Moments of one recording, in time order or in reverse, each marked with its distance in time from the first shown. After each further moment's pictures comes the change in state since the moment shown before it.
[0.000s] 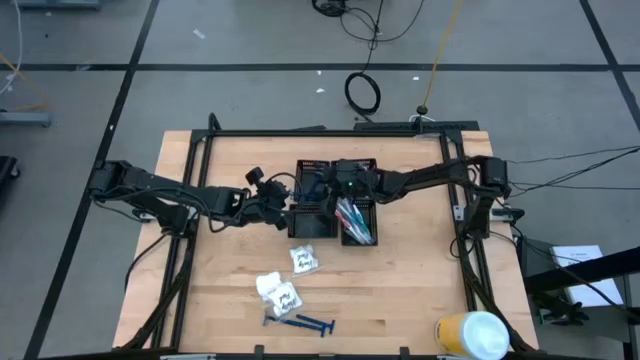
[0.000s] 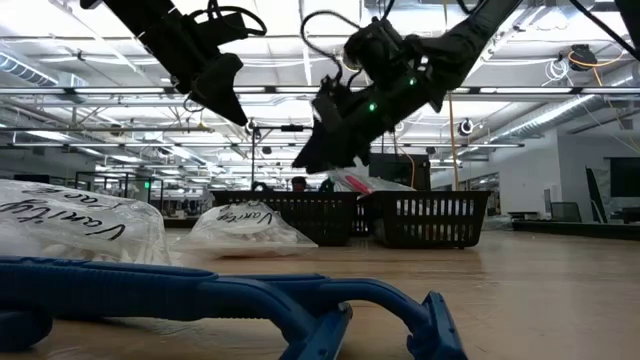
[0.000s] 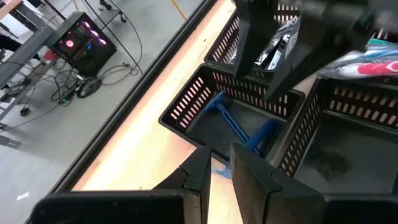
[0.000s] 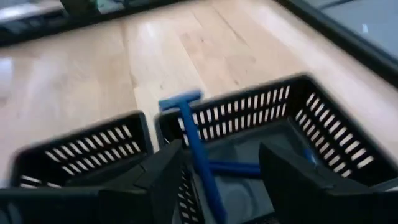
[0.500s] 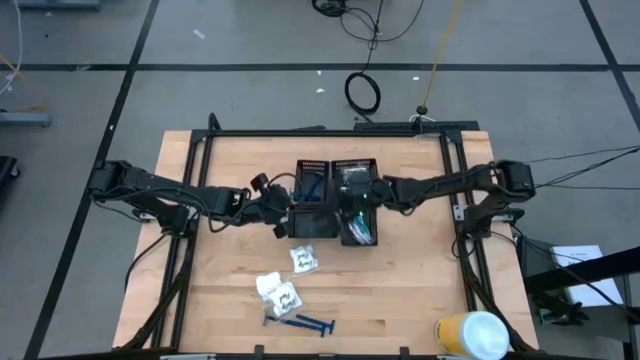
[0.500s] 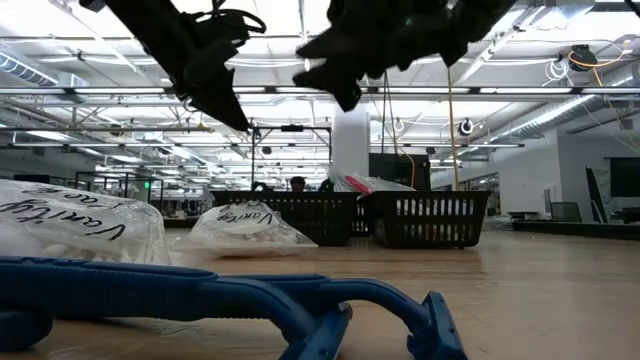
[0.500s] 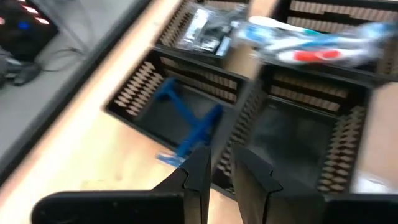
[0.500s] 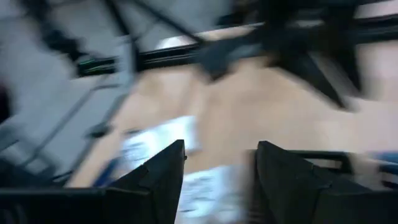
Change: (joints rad) left arm -0.002 0.000 0.000 -0.001 0.200 -0.049; right arm 0.144 -0.181 0.000 -0.051 -0.455 -0.026
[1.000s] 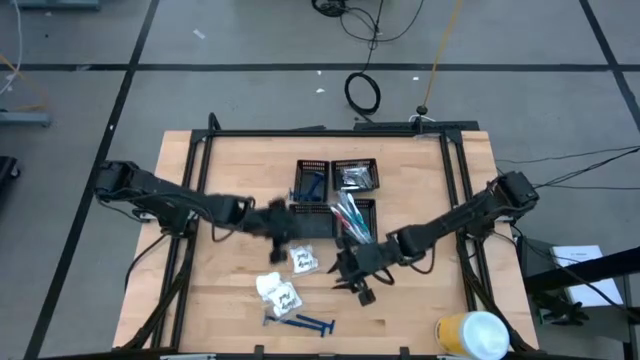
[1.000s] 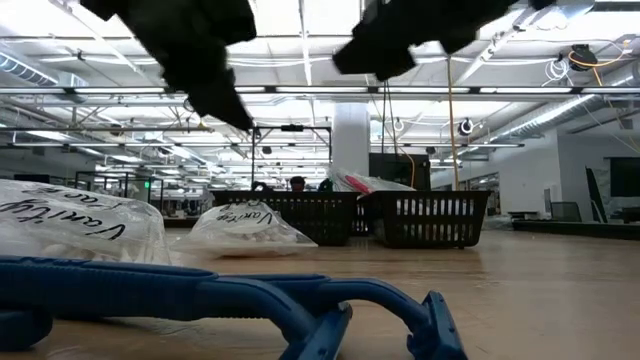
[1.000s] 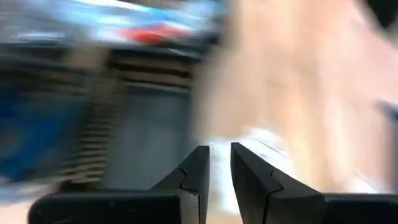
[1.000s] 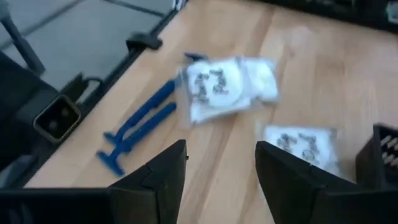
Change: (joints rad) left arm -0.067 0.057 0.000 0.108 0.422 0.063; right arm 0.426 0.026 -0.001 -0.145 0.377 -0.158
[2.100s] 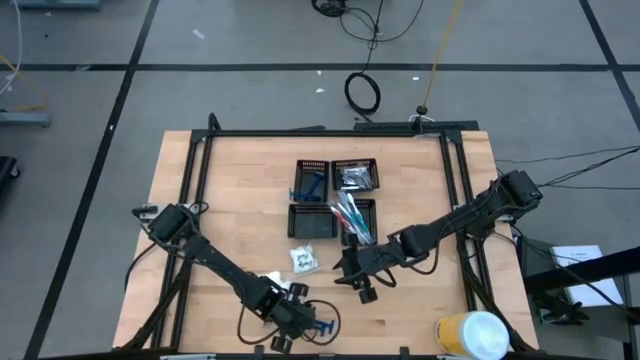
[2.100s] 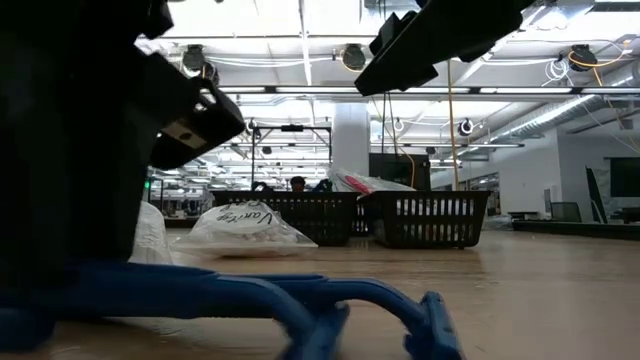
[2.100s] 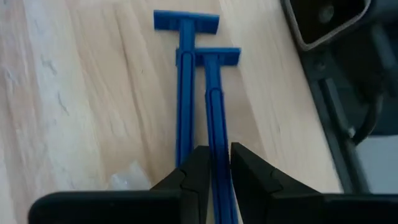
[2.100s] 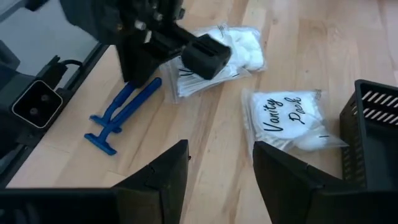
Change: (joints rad) left arm -0.443 0.632 0.458 -0.036 0.102 -0.134; right arm 0.019 -0.021 0.000 -0.125 0.085 0.088
